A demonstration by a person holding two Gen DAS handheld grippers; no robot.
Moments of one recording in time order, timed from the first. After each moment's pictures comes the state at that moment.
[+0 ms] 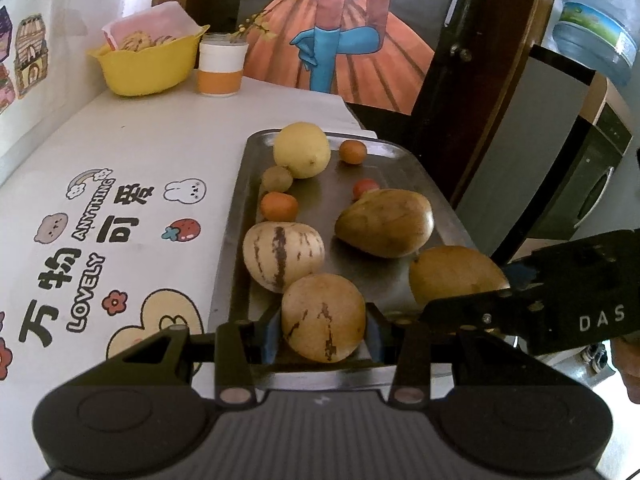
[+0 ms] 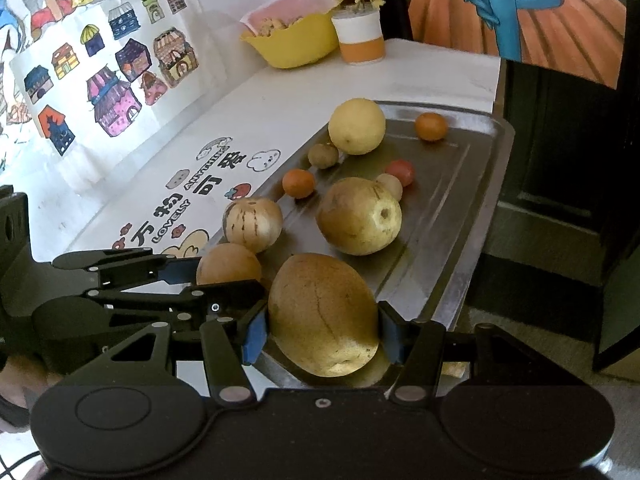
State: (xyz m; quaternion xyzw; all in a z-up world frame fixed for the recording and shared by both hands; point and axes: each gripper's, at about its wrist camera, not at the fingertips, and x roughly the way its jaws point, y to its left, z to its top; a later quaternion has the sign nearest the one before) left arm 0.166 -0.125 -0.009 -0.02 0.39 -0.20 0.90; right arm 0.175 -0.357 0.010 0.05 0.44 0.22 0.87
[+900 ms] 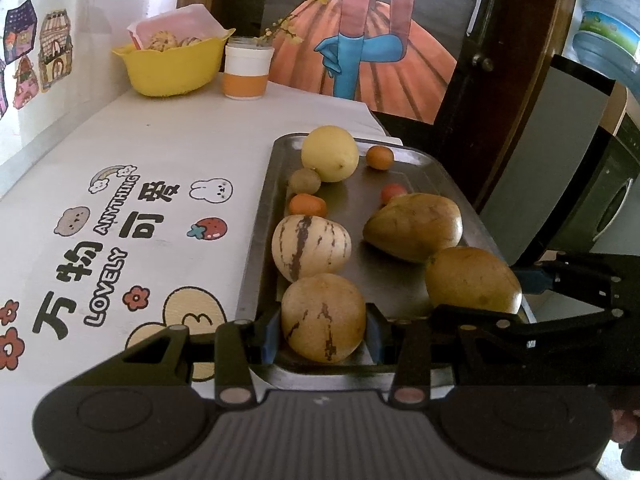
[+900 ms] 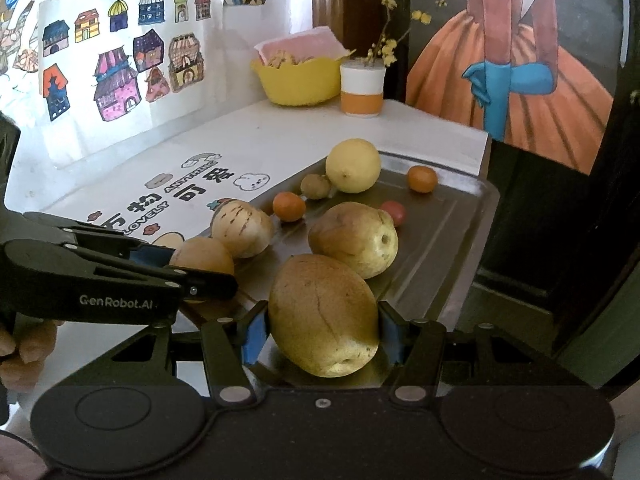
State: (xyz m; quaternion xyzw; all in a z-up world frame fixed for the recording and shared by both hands) left arm 0.165 -0.120 -0.013 -0.03 0.38 -0.16 0.91; right arm 0.148 -0.333 -0.007 -0.04 0.33 0.18 0.92
